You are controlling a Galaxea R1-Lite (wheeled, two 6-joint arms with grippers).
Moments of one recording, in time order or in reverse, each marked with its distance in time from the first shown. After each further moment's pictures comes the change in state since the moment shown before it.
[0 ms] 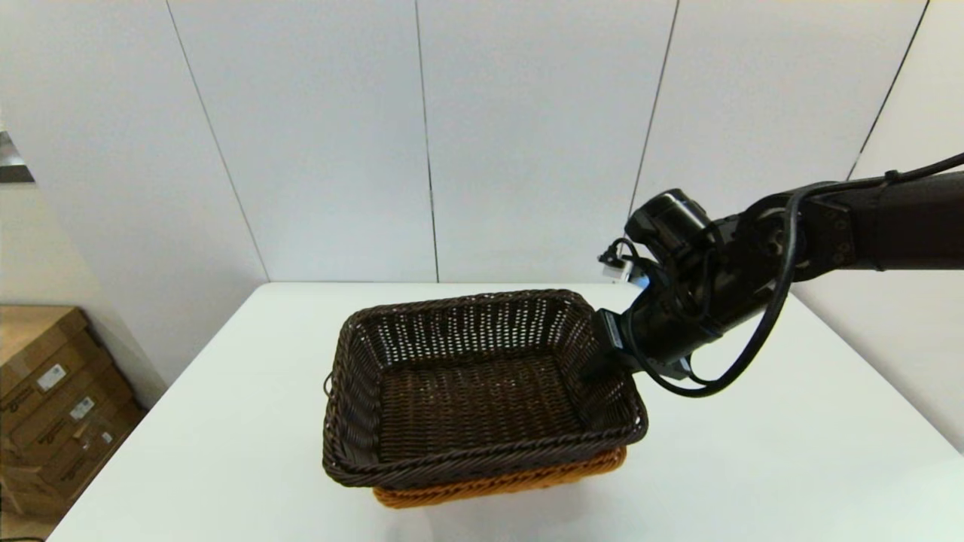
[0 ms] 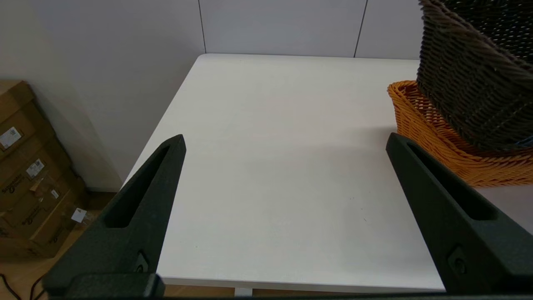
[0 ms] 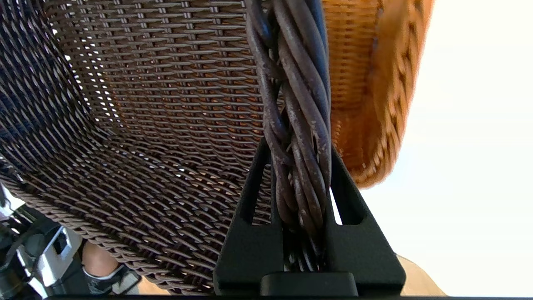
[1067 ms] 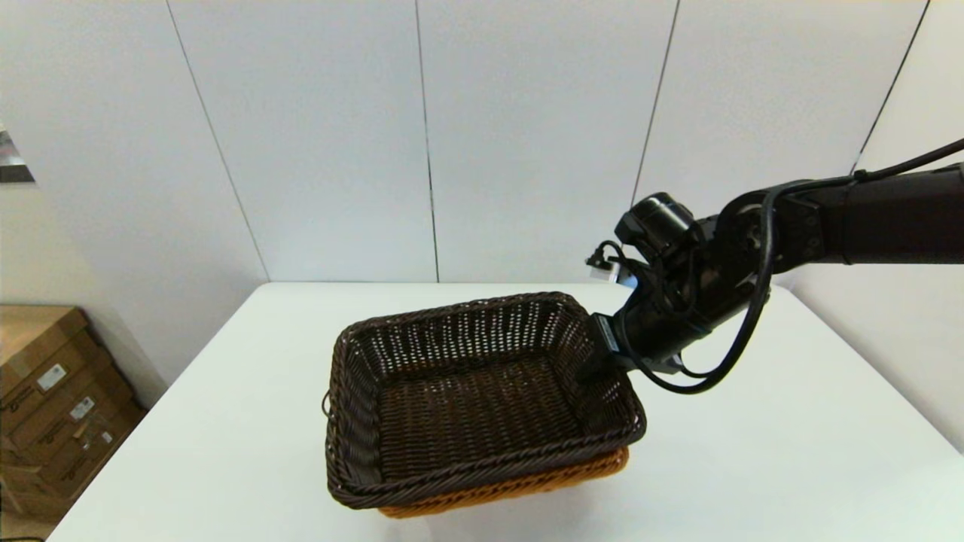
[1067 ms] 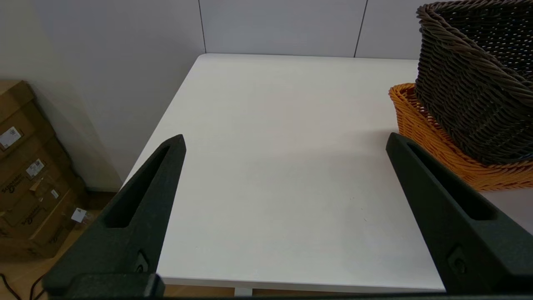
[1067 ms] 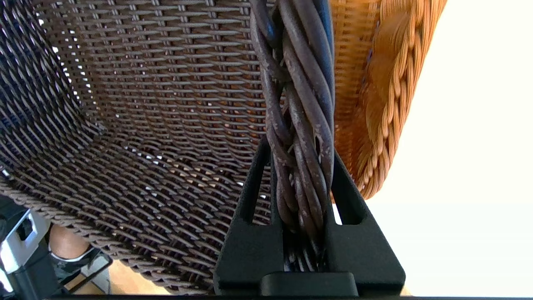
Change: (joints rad) left arm 0.000 0.000 0.000 0.000 0.000 0.000; right arm -0.007 0.052 -0.070 0.064 0.004 -0.118
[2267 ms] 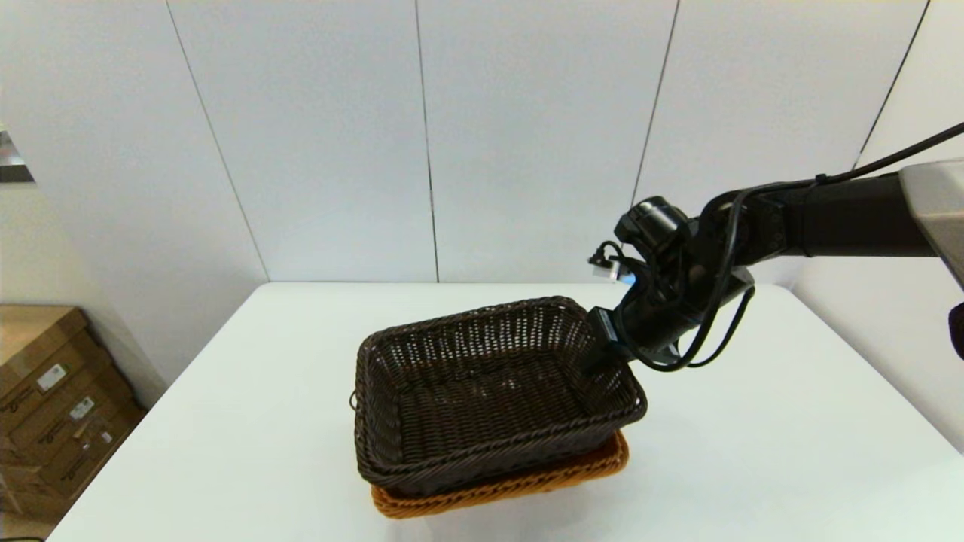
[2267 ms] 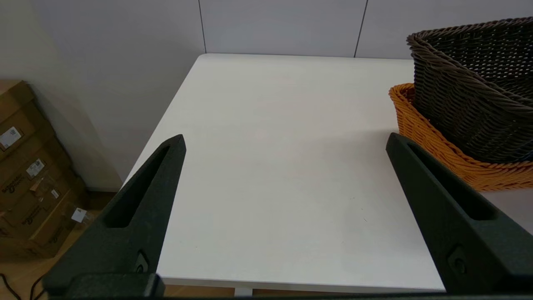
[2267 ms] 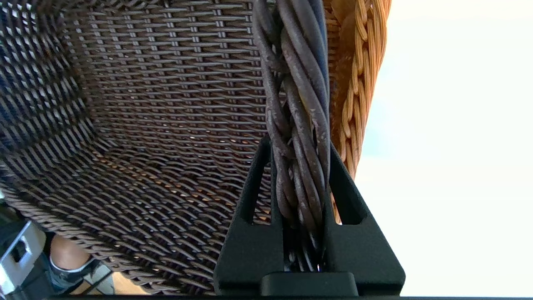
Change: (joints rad) left arm 0.000 0.000 0.000 0.000 0.000 0.000; right arm -0.053 0.096 -0.107 0.050 0.000 -0.036
